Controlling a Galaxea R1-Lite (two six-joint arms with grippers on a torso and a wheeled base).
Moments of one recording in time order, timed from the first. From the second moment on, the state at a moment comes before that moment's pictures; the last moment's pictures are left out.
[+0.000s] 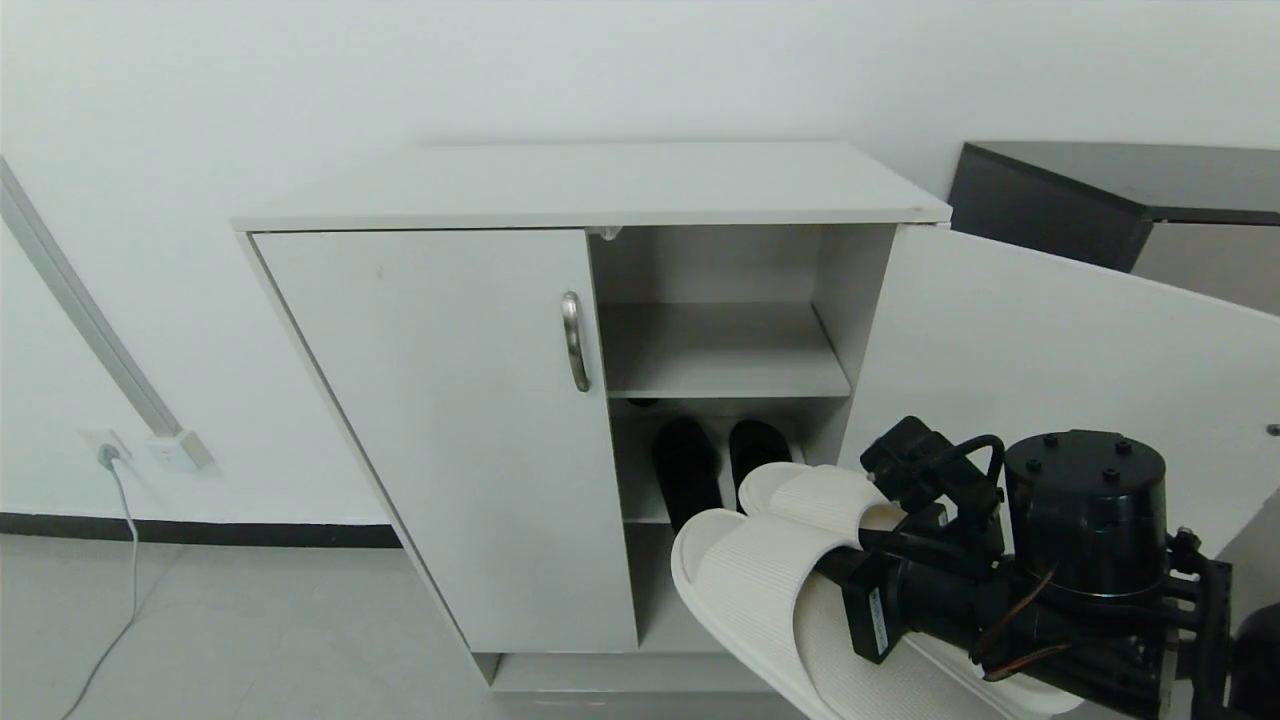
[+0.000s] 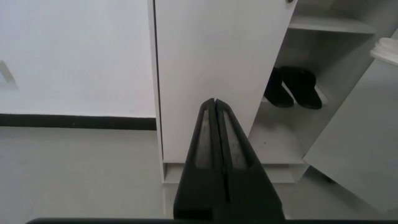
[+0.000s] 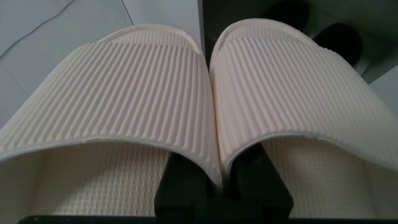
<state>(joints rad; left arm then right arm) 0.00 0.00 0.00 0.00 -0.01 -0.07 0.77 1.65 -0.57 -0.75 -0.02 0.03</state>
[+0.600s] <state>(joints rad) 0.00 0.00 0.00 0.00 -0.01 -0.07 0.78 1.65 -0.57 -0.75 -0.03 0.03</state>
